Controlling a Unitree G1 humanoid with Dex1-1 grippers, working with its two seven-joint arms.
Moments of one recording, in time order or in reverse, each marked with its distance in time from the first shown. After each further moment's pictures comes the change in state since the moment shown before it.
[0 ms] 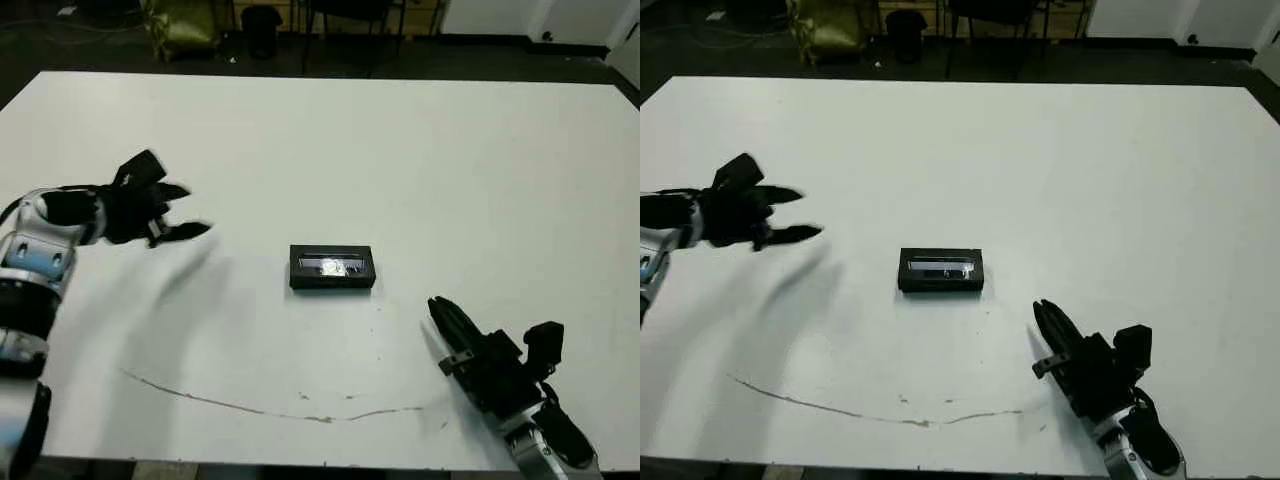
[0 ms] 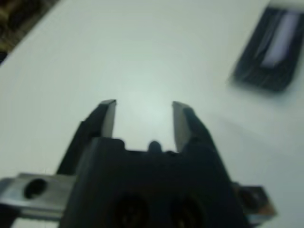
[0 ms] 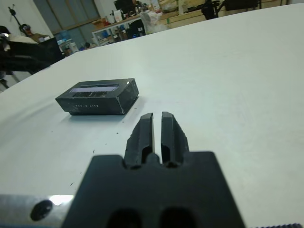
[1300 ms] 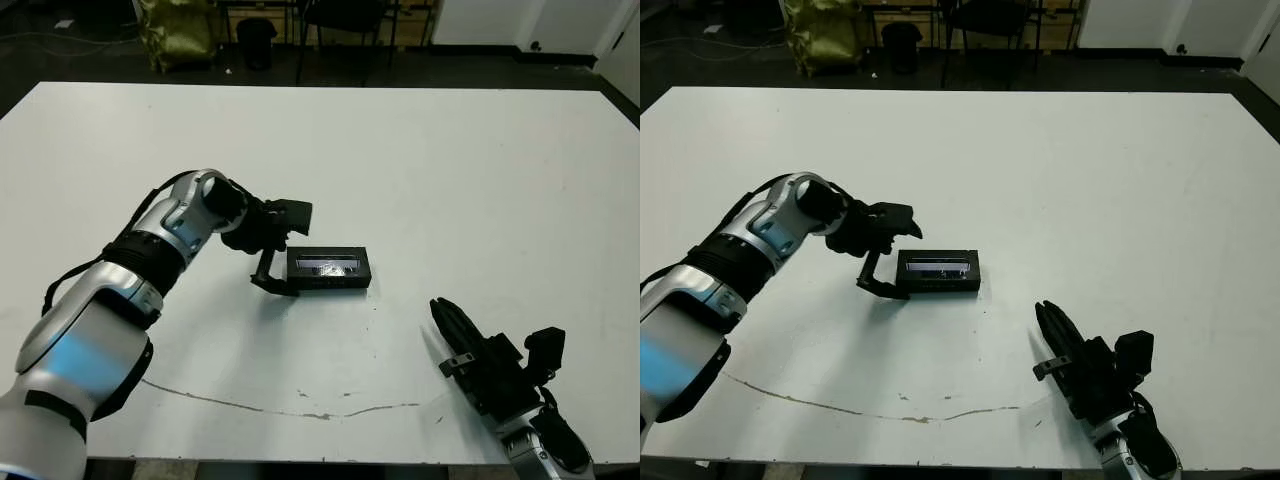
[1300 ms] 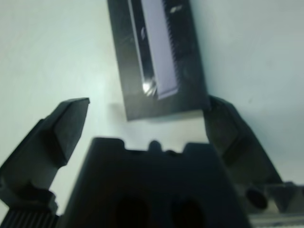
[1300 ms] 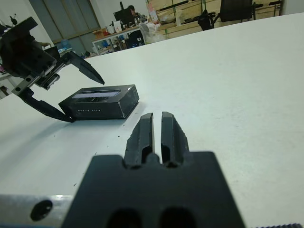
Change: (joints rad) left arm -0.432 -0.216 -0.468 0.668 0.329 -0.415 -0.307; right arm -0.004 0.020 0.001 0.048 -0.005 -0.065 0.012
